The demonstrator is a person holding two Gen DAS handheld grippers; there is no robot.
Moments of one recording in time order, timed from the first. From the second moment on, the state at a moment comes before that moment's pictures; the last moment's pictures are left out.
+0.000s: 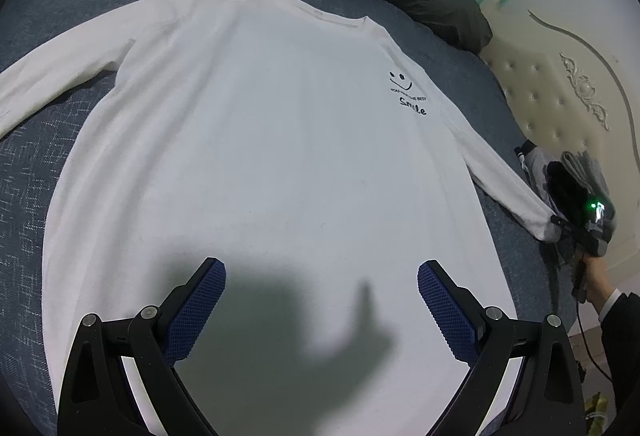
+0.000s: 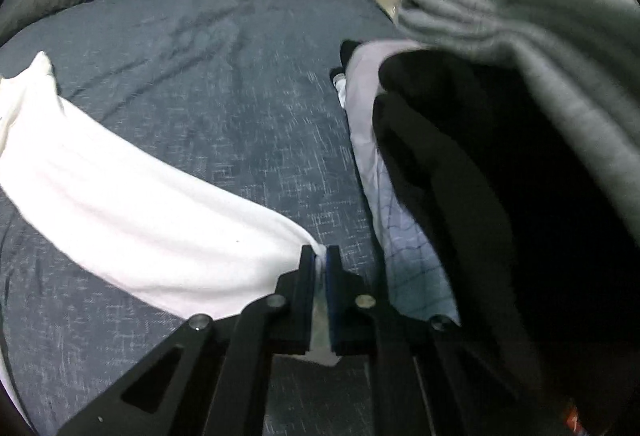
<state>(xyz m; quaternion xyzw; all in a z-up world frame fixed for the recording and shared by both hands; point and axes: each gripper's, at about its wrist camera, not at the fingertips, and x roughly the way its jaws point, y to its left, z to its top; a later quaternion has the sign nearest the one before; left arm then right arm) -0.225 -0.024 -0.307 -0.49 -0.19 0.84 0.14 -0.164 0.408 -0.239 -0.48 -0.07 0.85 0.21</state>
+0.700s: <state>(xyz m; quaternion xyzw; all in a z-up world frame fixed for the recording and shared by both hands) -0.221 -0.015 -0.304 -0.49 -0.19 0.83 0.16 -0.130 0.390 -0.223 -0.44 -0.02 0.88 0.19</state>
